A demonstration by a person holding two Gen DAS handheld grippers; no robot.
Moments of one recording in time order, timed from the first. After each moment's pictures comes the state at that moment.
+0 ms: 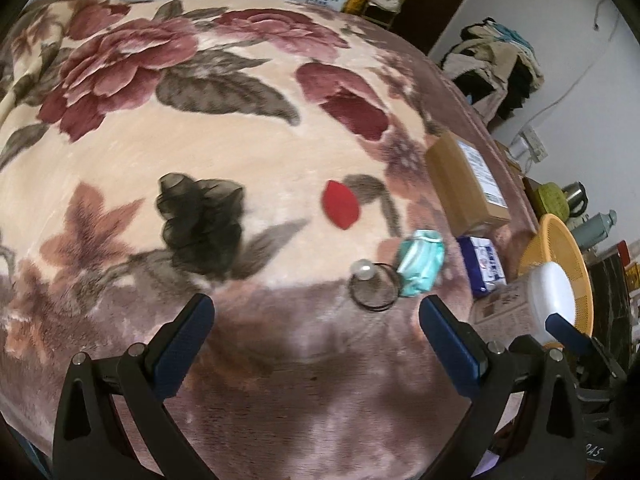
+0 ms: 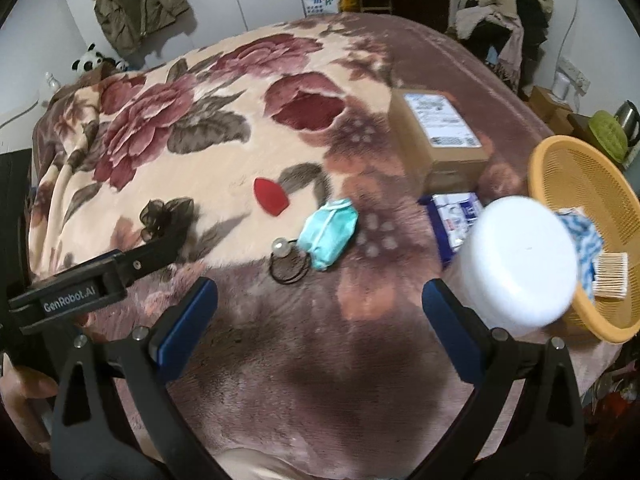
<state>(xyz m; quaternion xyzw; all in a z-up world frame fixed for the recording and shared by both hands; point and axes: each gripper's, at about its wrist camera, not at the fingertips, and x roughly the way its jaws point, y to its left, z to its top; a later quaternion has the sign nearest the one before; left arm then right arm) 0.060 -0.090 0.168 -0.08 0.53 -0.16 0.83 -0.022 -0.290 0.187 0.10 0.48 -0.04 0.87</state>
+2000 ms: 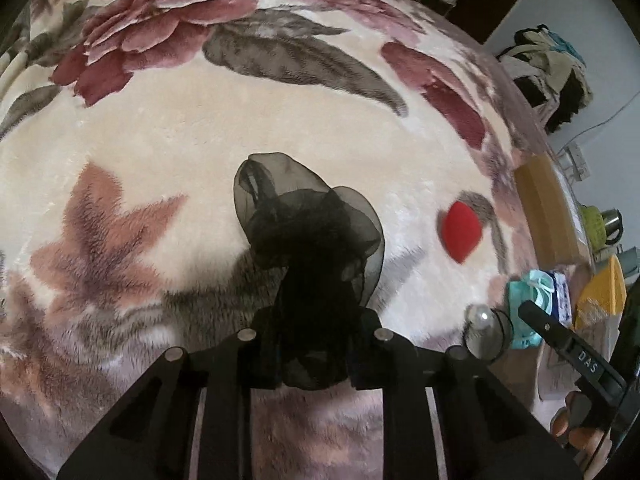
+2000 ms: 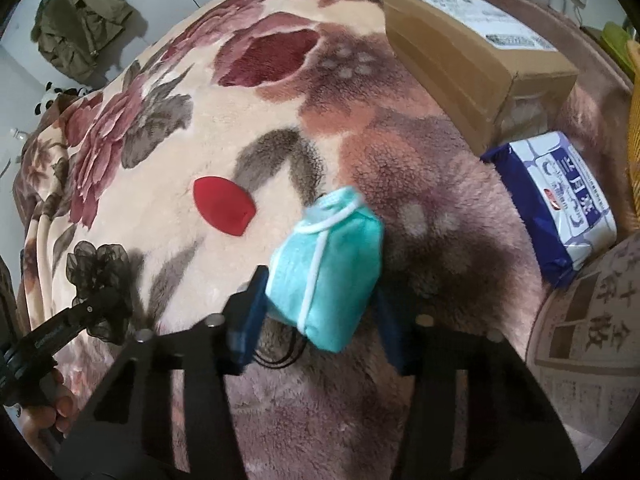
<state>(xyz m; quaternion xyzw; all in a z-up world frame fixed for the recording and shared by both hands) 0.135 -0.043 0.094 -0.09 0.56 -0.10 0.82 0.057 -0.322 0.086 0.22 0.52 -0.05 0.83</state>
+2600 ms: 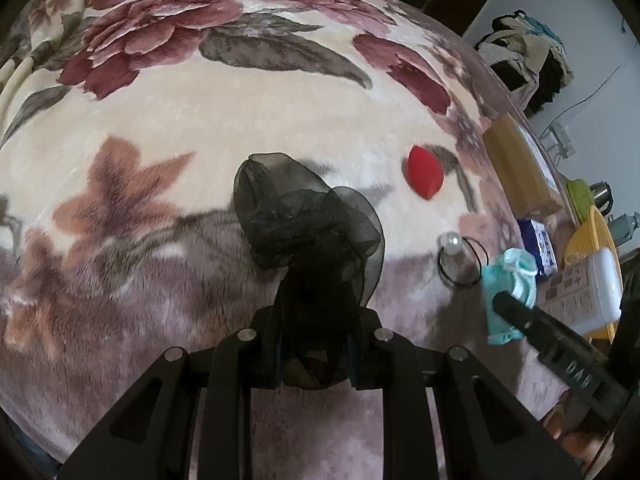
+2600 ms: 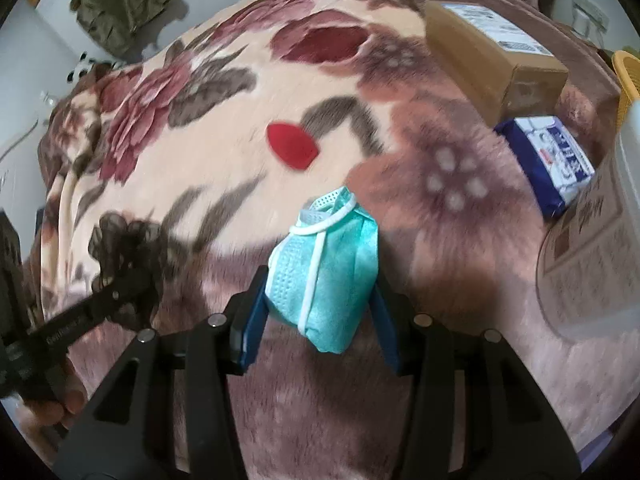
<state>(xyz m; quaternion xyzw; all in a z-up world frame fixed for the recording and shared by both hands) 0.063 -0.040 0.113 -0.06 0.56 -0.13 0.82 0.010 -0.269 0.104 0.18 0.52 0.00 0.84</state>
